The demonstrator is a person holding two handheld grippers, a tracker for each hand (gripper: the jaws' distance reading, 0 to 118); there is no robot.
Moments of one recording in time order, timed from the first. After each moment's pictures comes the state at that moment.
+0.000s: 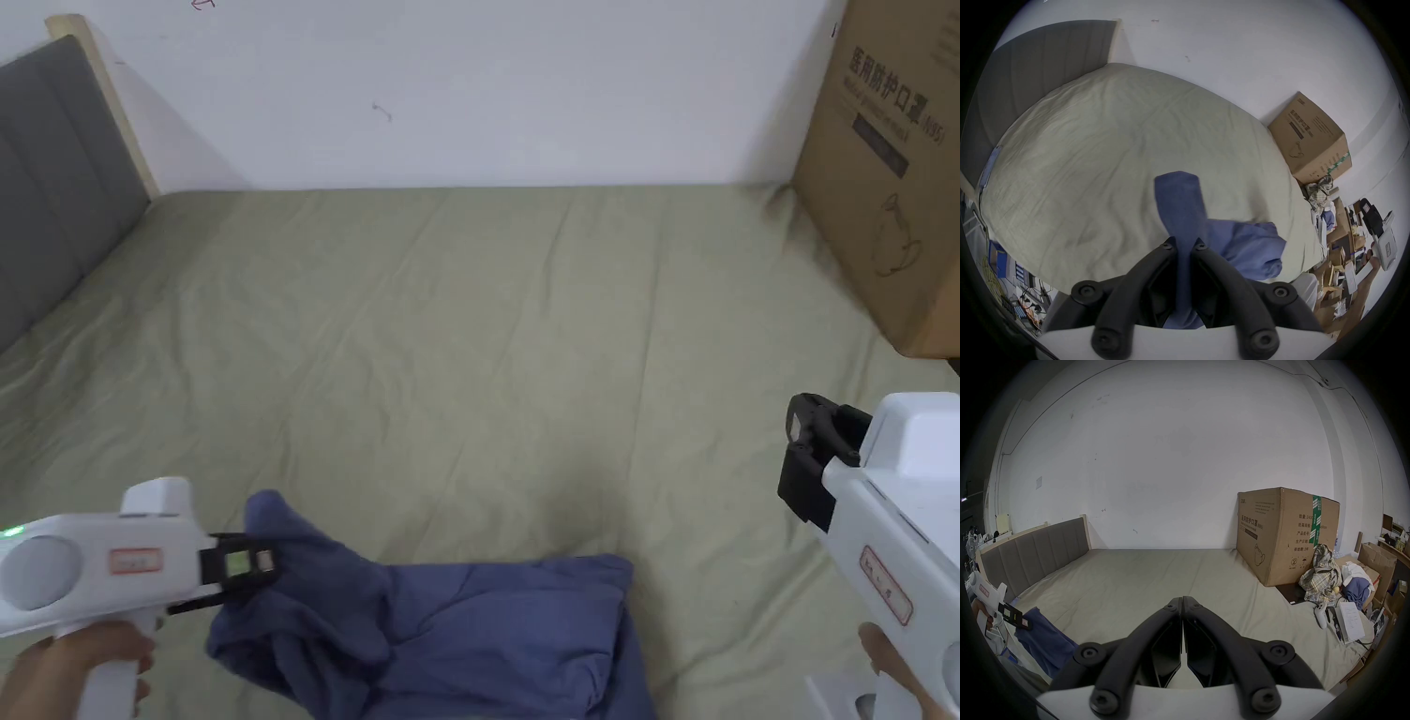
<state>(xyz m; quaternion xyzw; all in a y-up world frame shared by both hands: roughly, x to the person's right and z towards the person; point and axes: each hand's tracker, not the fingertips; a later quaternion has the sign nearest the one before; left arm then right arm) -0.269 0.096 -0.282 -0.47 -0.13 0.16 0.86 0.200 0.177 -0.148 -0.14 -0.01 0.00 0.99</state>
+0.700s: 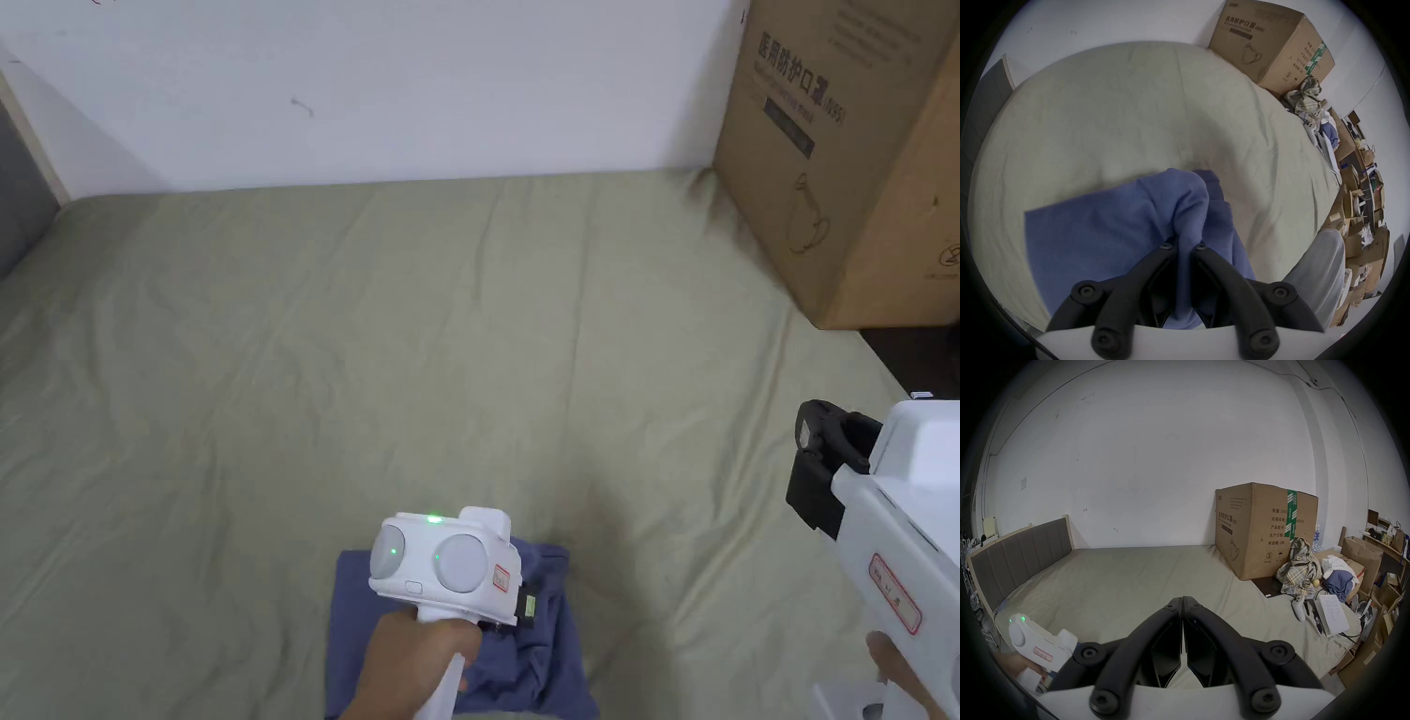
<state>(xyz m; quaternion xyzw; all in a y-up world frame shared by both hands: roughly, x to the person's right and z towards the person) 0.015 -0.004 -0.288 -0.56 -0.24 -0.03 0.79 0.247 0.170 -0.116 -0.15 -0.07 -0.01 0.99</state>
